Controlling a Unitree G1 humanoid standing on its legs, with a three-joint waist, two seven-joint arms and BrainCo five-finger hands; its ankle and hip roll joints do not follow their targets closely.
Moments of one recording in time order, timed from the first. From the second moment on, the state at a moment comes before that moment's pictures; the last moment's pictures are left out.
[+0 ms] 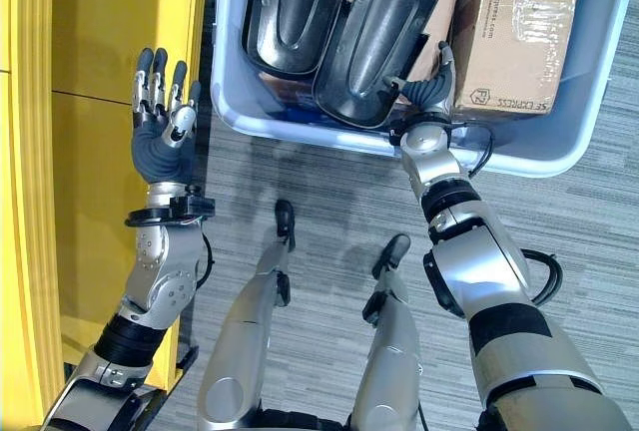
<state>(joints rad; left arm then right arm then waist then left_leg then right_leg) -0.39 0.30 -0.26 -0.14 -0.66 -0.39 0.36 -1.23 -0.40 0.41 1.20 0.34 -0.11 -0.51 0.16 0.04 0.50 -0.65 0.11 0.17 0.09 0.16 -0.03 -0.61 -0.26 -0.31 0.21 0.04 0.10</state>
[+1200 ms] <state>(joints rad) -0.38 0.33 -0.25 -0.14 -0.66 -0.40 0.35 -1.18 -0.45 0.38 1.07 0.33 -0.07 -0.51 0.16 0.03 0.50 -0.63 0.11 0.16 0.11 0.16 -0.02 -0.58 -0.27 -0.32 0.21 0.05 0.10</state>
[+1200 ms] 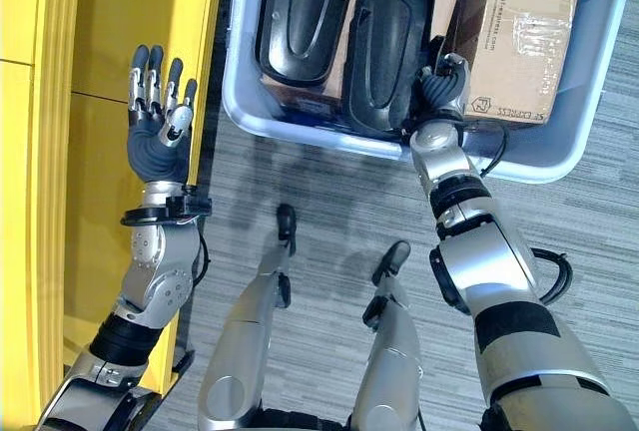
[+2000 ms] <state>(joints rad) -0.29 0.33 -0.19 -0.14 -0.66 -0.39 0.33 -0.92 -0.36 0.31 0.51 0.37 -0.15 -0.49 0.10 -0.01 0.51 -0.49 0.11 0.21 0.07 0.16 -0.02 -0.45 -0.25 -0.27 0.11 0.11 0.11</state>
